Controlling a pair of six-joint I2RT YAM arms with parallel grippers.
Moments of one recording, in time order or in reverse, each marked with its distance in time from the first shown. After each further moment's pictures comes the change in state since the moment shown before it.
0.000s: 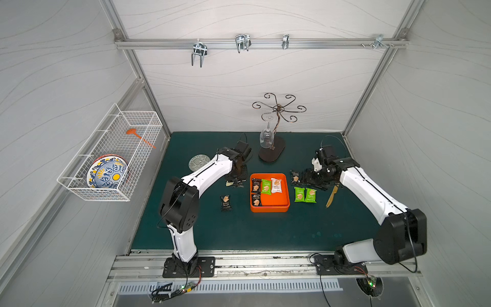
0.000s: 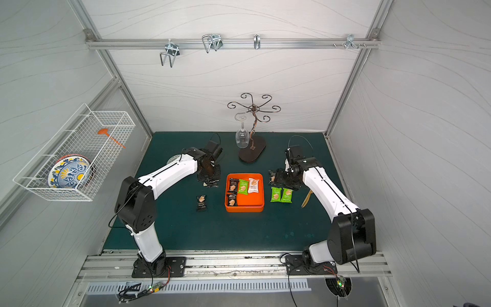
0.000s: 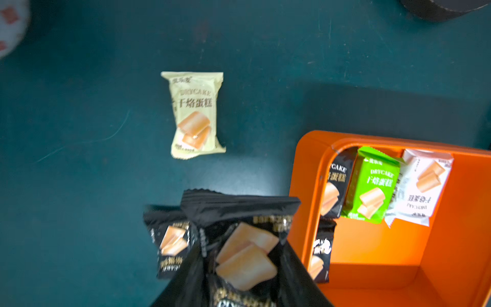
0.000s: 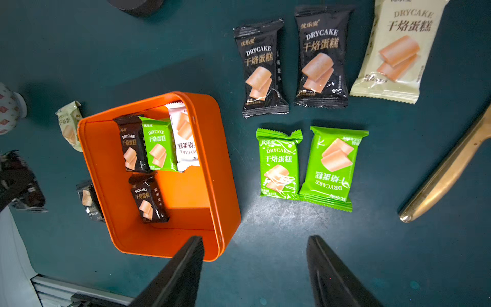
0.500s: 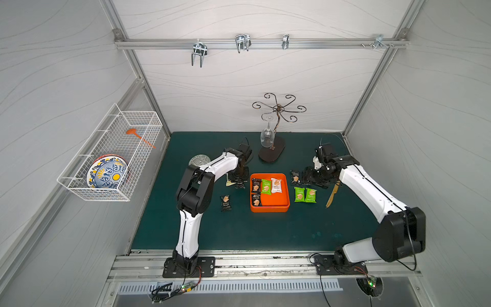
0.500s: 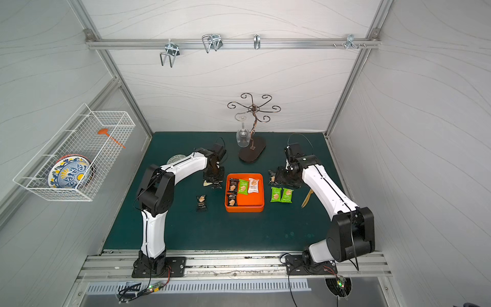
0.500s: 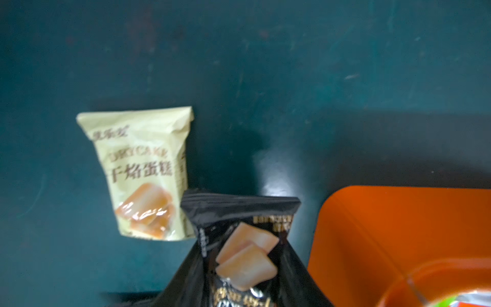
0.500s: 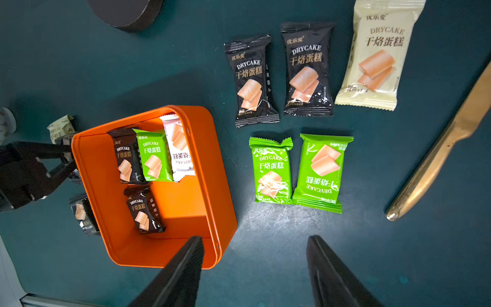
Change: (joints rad) left arm 0.034 0.236 0.100 0.058 0.051 0.074; right arm 0.005 0.012 0.032 -0.030 0.053 0.014
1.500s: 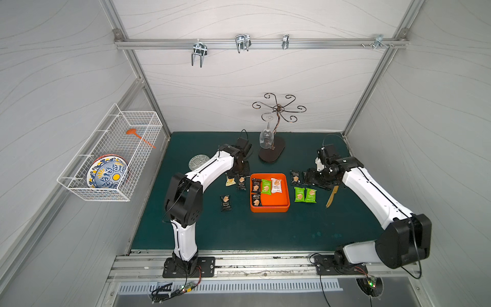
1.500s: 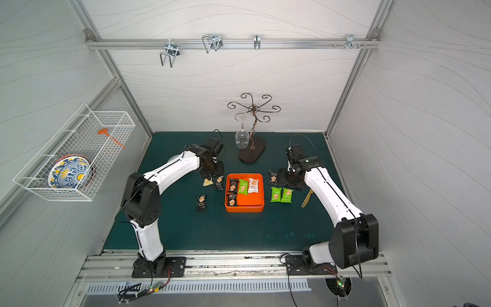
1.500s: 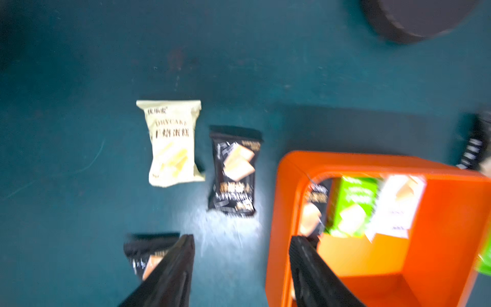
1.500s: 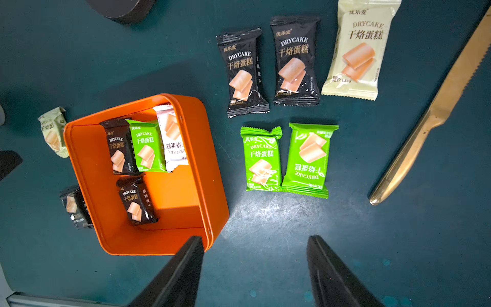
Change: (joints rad) left arm -0.060 -0.230 -0.039 -0.055 -0.019 -0.074; right arm 0.000 -0.060 -0.014 -0.045 0.013 -0.021
